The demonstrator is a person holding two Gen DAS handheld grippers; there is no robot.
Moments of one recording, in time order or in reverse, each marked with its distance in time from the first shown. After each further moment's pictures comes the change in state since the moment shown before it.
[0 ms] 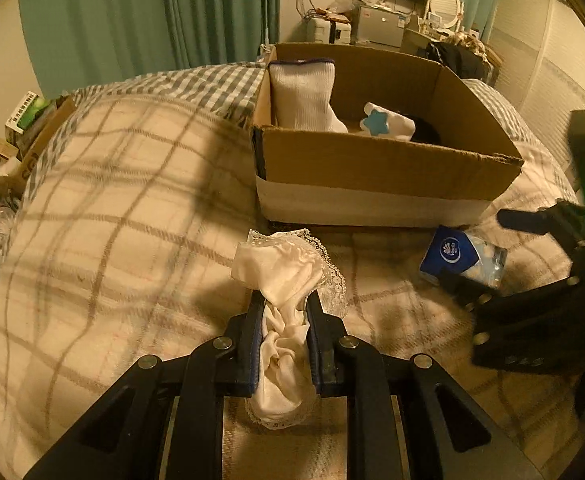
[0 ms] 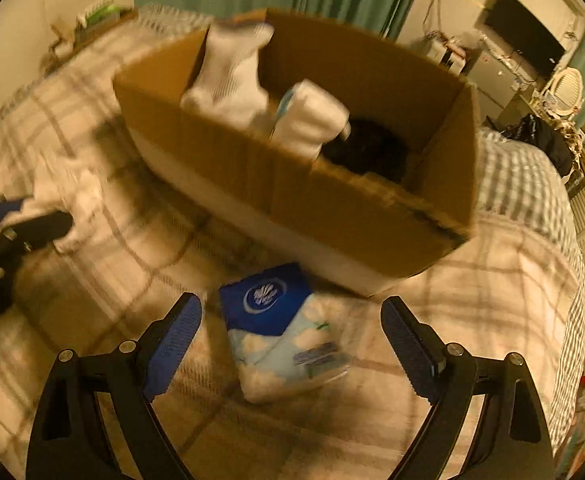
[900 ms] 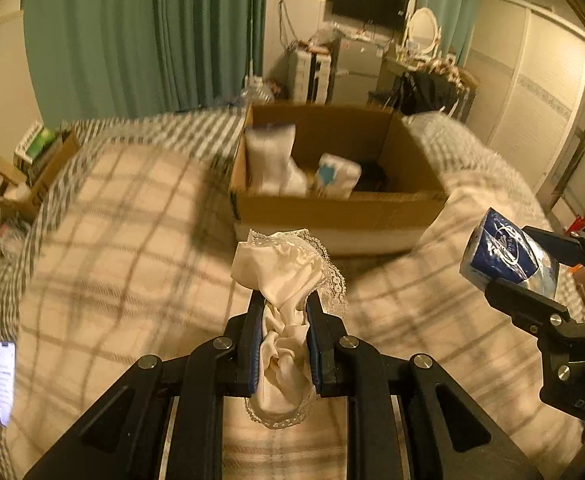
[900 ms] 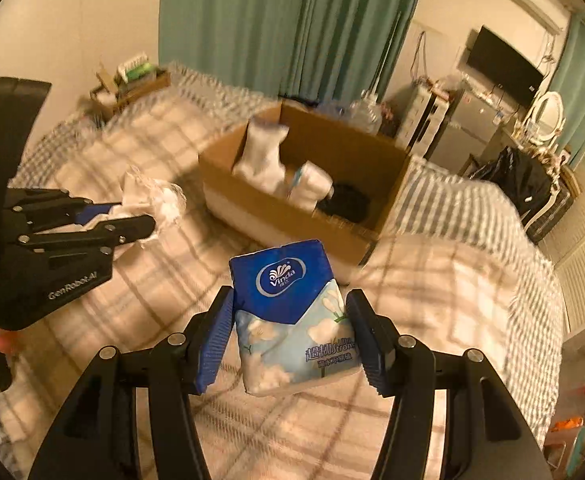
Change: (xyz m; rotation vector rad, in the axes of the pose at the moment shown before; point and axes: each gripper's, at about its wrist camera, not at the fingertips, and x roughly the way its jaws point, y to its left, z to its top) left arm -0.077 -0.013 0.007 0.015 -0.126 -0.065; right arm -0.147 0.010 -0.033 0.020 -0.221 -0.009
